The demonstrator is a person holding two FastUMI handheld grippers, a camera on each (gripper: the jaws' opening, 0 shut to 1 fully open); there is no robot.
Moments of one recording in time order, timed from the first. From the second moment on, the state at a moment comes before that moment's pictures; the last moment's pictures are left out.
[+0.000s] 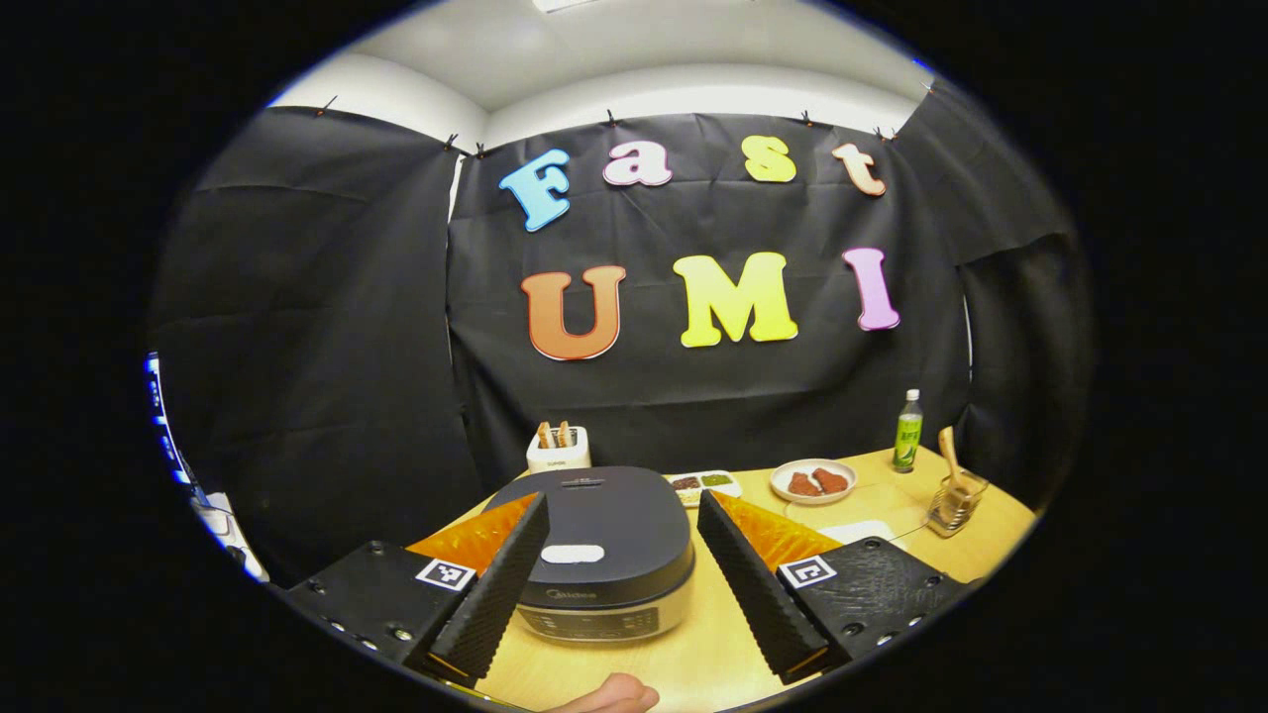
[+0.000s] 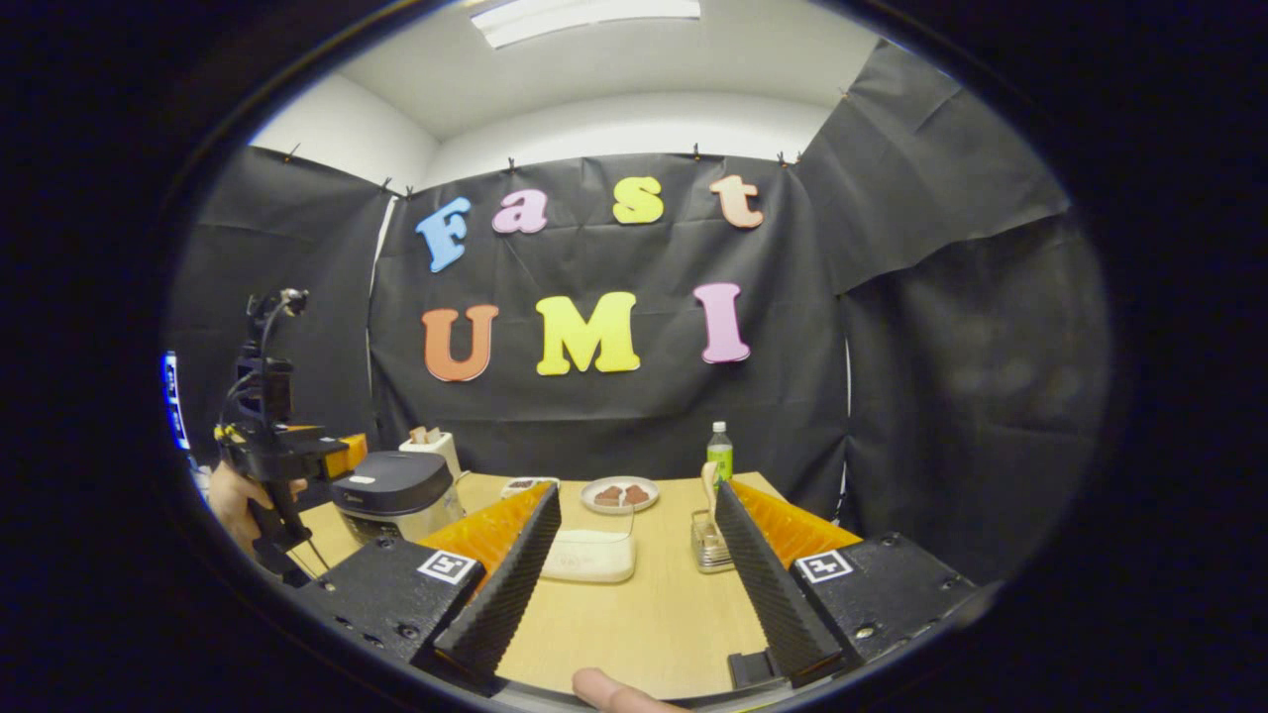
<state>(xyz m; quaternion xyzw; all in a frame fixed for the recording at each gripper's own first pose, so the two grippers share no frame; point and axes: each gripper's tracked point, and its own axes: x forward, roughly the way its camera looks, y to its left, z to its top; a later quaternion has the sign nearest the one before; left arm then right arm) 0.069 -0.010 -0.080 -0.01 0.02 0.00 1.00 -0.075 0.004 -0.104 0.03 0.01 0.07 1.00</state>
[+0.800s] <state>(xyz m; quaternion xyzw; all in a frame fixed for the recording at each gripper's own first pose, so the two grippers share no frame) -0.051 -0.067 -0.074 -0.03 0.00 -0.06 1.00 -0.100 -0.026 -0.074 0.03 -0.02 0.06 1.00</state>
